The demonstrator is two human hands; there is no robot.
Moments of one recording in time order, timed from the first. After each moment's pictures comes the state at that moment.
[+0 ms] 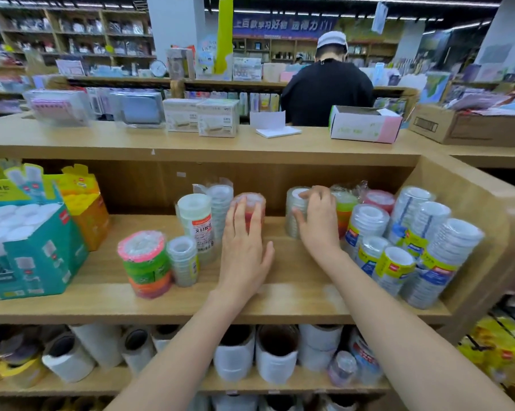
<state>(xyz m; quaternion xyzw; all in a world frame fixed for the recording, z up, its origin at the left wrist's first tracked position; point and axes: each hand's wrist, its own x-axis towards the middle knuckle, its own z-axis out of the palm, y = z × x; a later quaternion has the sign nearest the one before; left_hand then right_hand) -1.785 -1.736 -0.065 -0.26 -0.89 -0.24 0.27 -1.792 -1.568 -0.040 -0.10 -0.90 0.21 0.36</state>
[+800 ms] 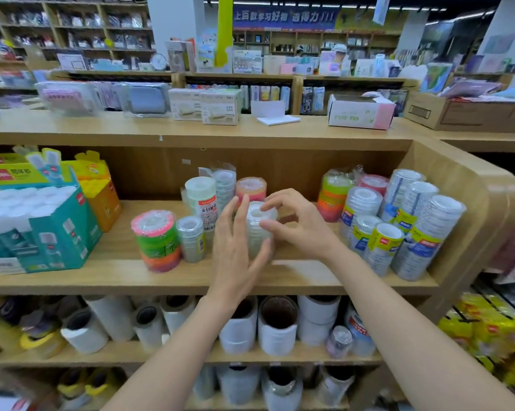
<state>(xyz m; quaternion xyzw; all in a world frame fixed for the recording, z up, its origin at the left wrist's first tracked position) -1.736 -1.769 -0.071 -0.27 -0.82 -0.40 0.29 -1.724 -1.605 -0.023 0.17 -0.86 0.44 0.22</state>
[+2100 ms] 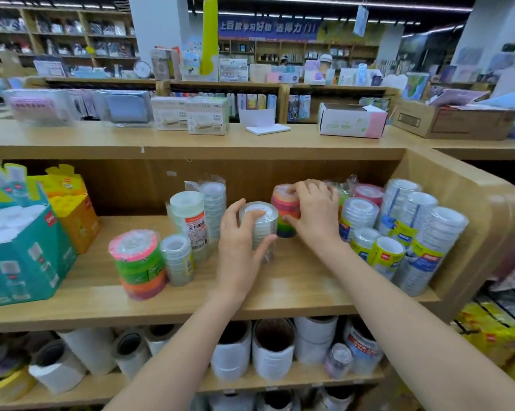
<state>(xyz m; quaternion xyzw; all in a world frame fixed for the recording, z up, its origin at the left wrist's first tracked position) -1.780 -1.737 -0.065 -0.28 -0.82 -0.42 0.26 -1.781 -1.564 -0.029 -0.10 -0.94 0.01 0.33</state>
